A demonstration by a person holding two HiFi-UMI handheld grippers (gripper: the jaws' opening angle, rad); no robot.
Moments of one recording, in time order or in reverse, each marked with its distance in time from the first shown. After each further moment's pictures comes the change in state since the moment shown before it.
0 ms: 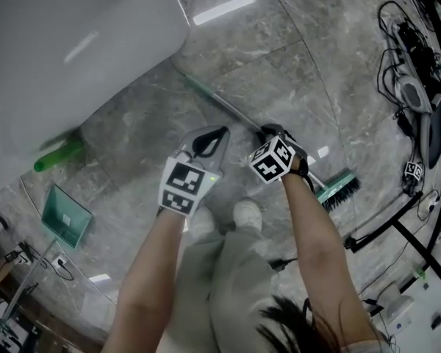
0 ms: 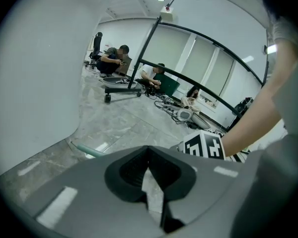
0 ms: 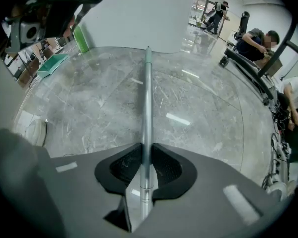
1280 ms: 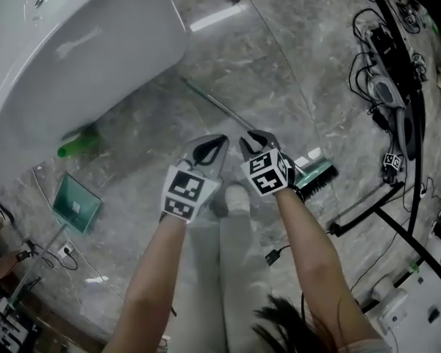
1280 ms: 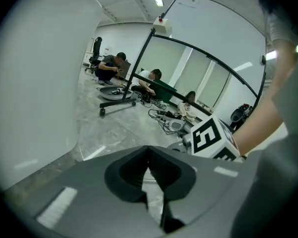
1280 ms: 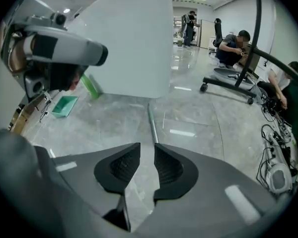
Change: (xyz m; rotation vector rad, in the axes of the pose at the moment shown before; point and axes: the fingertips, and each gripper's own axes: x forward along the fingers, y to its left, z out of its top) left arm -0.061 -0.062 0.068 -0.018 -0.022 -0.009; right arm -0.145 0.019 0.049 0.182 -0.247 0.059
